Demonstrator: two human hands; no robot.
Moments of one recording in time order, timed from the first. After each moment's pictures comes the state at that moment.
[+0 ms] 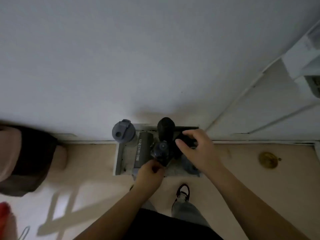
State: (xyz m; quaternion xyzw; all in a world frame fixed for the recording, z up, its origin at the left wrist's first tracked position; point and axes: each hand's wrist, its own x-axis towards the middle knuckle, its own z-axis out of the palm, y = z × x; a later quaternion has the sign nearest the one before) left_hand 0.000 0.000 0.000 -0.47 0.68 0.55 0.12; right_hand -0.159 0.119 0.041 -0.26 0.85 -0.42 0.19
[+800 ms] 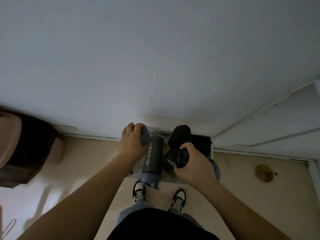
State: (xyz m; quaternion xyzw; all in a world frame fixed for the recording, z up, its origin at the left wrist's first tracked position) left_hand -0.012 -0.156 -0.017 -0.38 0.87 0.31 0.00; right_hand -0.115 0.060 0.040 -0.30 0.89 -0.20 0.28
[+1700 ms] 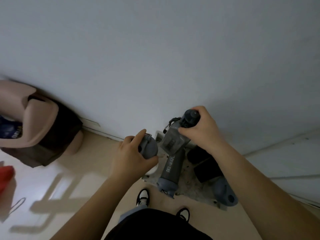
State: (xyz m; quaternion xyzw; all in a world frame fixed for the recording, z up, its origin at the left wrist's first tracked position) left_hand 0.091 -0.148 0.072 -0.46 0.83 0.30 -0.11; right_hand -0.138 -0.071 0.126 -0.34 0.82 -0.37 0.26
